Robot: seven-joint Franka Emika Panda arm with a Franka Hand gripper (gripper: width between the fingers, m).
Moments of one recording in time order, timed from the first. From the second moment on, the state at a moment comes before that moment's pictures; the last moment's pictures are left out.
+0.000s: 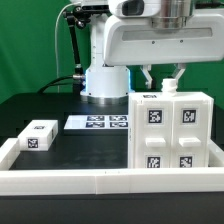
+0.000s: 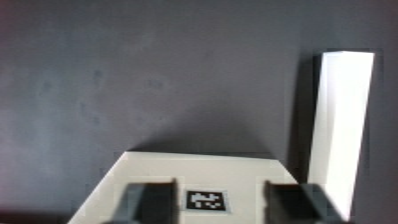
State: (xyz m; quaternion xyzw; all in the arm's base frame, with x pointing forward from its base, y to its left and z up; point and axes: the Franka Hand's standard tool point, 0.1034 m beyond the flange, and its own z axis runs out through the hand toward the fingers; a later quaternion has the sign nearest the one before) arm 0.552 0.062 0.133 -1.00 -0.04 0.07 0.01
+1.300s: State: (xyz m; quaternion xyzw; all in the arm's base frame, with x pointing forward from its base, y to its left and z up) arm 0.486 -0.026 0.099 -1.00 -0.07 0.07 0.00
